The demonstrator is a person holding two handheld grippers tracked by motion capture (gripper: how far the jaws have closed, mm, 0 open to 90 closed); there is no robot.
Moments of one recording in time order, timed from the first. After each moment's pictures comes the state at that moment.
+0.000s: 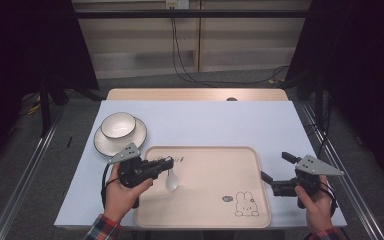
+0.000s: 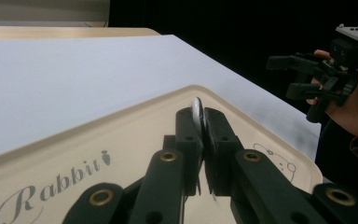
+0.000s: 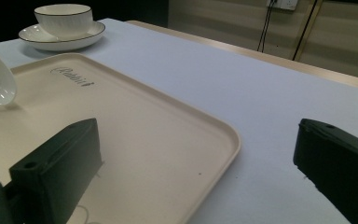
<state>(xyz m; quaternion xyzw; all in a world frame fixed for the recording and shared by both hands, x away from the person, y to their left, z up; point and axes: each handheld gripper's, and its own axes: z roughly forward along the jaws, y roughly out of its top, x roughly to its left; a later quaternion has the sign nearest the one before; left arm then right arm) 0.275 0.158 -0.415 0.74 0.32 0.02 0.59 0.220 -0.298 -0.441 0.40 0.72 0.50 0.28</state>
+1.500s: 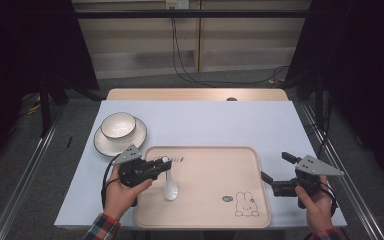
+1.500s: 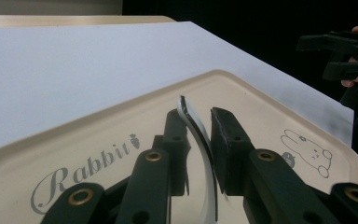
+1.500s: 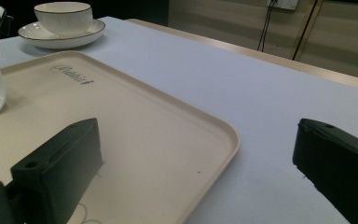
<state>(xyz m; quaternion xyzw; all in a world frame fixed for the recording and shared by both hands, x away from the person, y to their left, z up) 0.288 0.163 -0.438 0.76 0.33 0.05 0.56 0.219 -0.299 -0.441 0.39 0.72 0.50 0.28</state>
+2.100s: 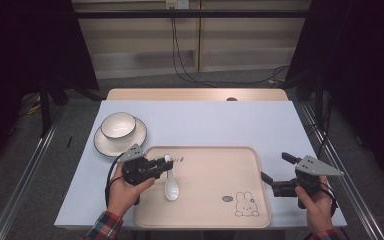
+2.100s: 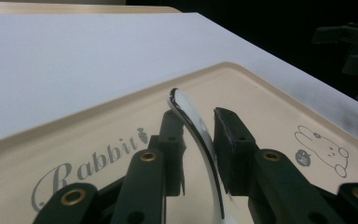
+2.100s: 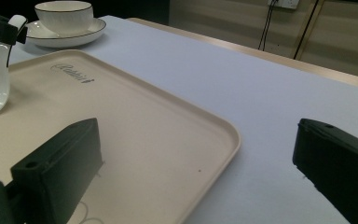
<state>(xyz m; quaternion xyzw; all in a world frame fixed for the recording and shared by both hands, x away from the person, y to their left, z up) 0.298 0.158 -0.450 0.76 0.34 0.05 0.55 0.219 -0.299 -0.441 0.40 0.72 0.50 0.28</state>
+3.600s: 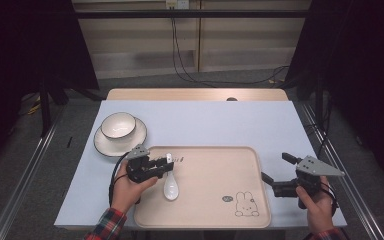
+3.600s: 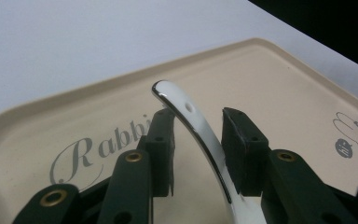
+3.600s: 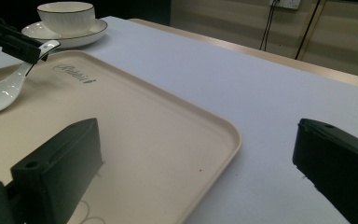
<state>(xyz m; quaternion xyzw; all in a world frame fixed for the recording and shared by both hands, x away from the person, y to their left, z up) 0.310 0.154 -0.467 0.78 0.37 0.05 0.51 0.218 -0.300 -0.441 0.39 0.72 0.50 0.27</state>
